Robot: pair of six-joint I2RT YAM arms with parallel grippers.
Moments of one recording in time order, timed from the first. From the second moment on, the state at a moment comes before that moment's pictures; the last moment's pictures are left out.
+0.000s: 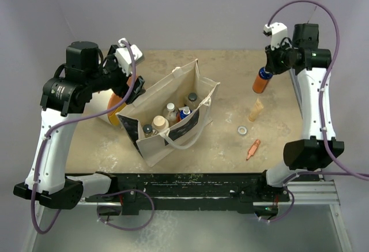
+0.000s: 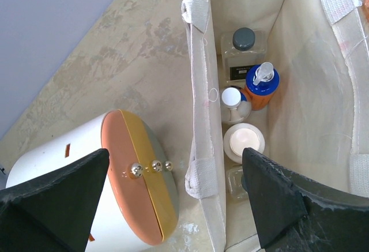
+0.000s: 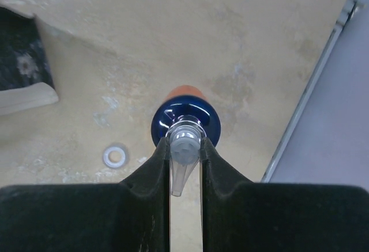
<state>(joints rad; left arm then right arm) -0.30 1.24 1.80 -1.09 0.40 0.46 -0.11 1.60 1.89 -1.09 -0.25 -0.48</state>
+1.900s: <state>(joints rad) -0.01 1.21 1.84 -1.45 0.63 0.93 0.73 1.71 2.51 -1.10 -0.36 -0.25</state>
